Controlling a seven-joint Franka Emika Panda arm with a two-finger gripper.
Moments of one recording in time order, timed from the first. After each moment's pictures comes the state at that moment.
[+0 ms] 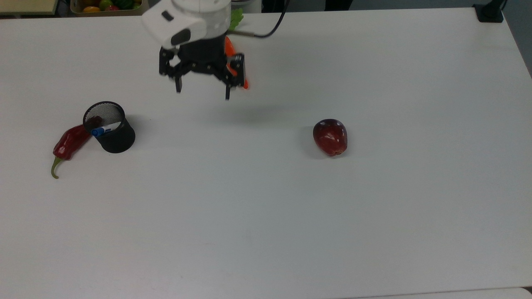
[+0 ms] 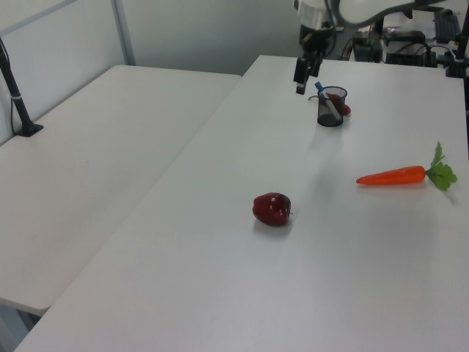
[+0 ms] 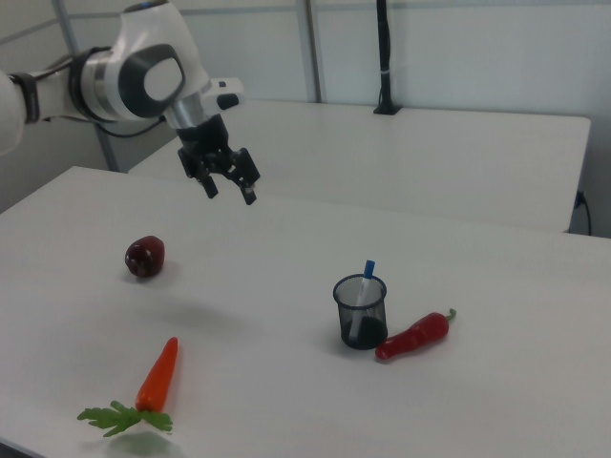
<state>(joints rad) 0.20 0.25 -0.14 -1.54 -0.09 1.93 0.11</state>
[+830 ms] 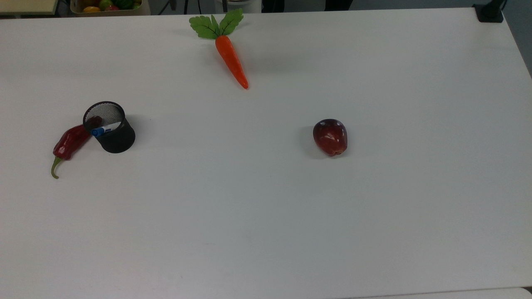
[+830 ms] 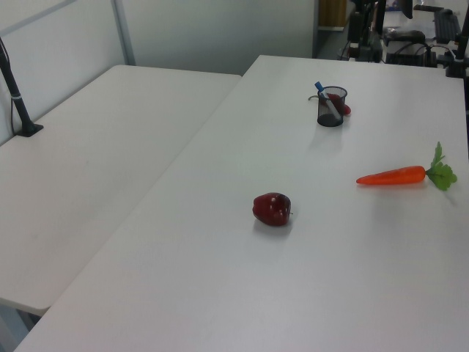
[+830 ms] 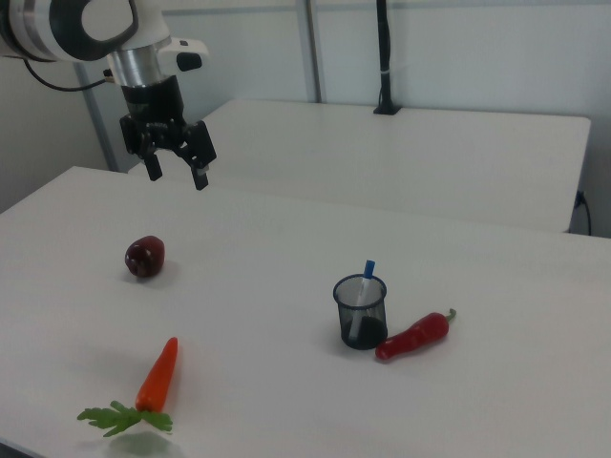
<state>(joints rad) 0.13 0.01 -0.10 -1.58 -0.01 1.61 -0.02</state>
